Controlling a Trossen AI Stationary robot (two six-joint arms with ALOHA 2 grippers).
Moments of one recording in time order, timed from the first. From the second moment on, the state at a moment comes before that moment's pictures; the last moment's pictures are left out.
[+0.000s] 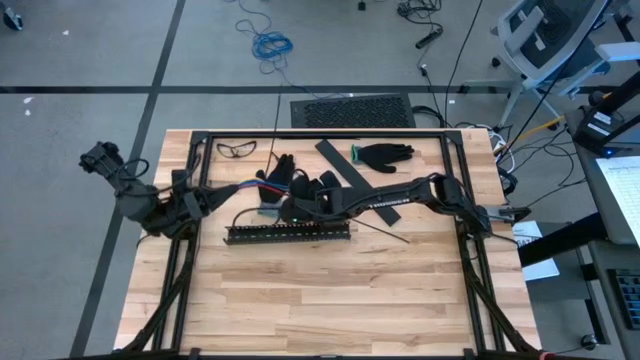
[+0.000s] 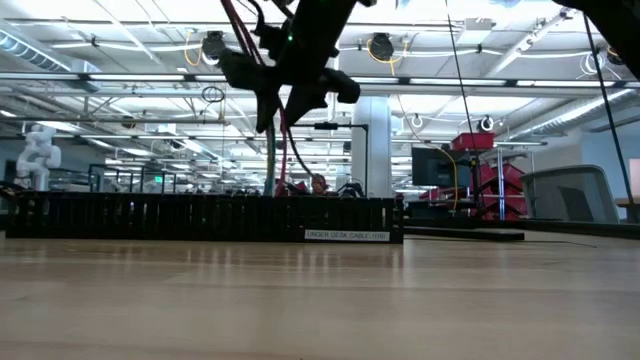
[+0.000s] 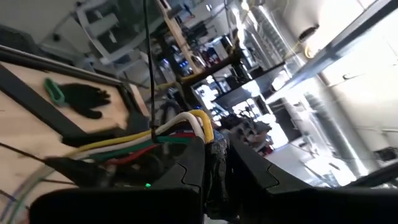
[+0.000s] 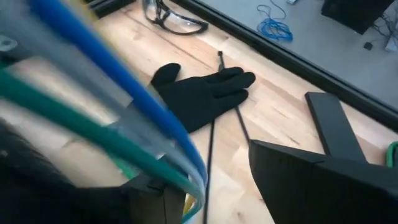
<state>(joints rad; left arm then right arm) -0.71 0.63 0.73 0.02 -1.10 -0.94 0.06 2.18 1.91 -0.71 0.73 0.72</state>
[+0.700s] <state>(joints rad) -0.72 0.62 0.73 -0.06 -1.19 -0.96 0.10 2.11 1.91 -1.11 0.93 1.07</state>
